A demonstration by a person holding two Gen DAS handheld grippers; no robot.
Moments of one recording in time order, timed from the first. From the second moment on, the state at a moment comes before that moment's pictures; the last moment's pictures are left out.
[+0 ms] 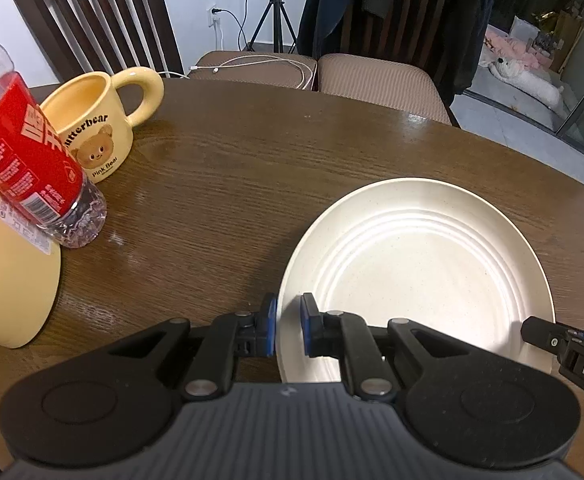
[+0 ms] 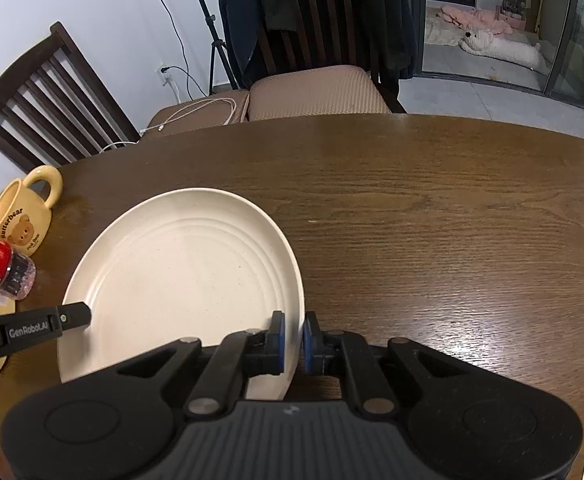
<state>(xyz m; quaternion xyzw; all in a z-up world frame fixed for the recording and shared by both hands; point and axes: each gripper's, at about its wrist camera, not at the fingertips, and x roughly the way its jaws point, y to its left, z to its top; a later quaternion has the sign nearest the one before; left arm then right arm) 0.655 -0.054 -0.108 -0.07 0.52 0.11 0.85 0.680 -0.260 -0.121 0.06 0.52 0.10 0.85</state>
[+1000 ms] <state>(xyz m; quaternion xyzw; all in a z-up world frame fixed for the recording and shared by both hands) 0.609 -0.057 -0.049 -0.07 0.49 0.11 0.87 0.636 -0.268 -0.056 0.06 0.48 0.11 0.87</state>
